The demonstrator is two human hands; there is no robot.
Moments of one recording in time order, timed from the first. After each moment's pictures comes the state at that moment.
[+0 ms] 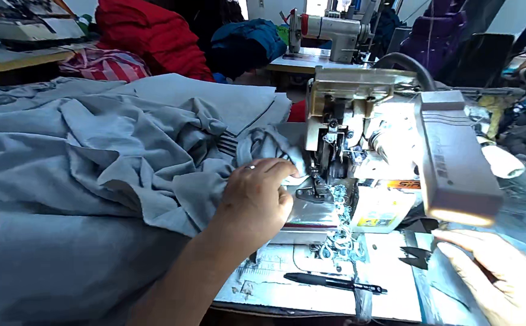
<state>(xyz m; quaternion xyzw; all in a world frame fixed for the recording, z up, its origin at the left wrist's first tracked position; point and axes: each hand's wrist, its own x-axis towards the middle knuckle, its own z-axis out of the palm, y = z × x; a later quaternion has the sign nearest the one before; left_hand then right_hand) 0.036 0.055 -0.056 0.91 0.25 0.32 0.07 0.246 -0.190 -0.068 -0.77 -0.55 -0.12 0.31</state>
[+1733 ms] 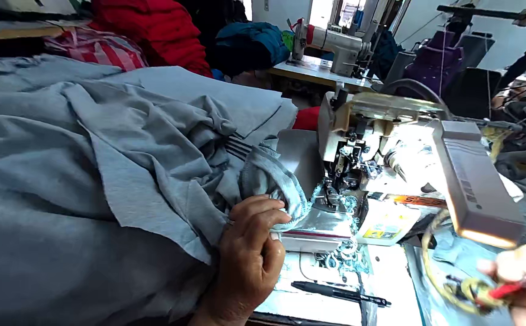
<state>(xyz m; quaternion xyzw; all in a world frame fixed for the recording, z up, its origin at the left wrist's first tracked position) 0.012 0.034 -0.126 0.79 0.19 0.58 0.11 0.249 -0.187 -0.046 -0.52 -0.44 0.14 0.71</state>
